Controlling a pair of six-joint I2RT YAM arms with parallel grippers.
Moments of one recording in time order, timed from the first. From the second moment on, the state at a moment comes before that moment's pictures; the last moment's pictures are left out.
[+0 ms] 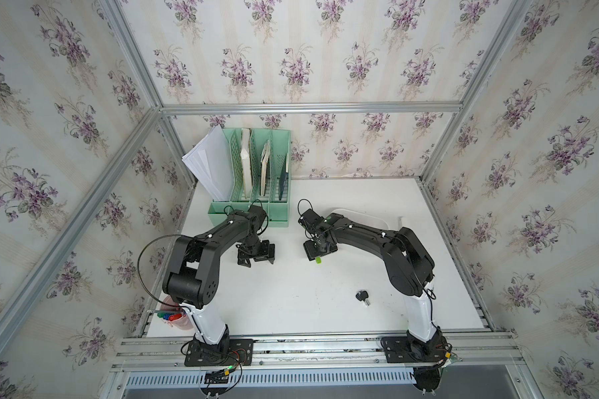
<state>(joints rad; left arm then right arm) -0.25 1.78 1.19 -1.01 0.15 -0.33 0.80 2.08 1.55 -0.85 0.07 0.38</state>
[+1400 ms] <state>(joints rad) -0.25 1.78 1.18 -1.01 0.15 -0.32 0.77 2.02 1.65 -0.89 0.03 0.38</state>
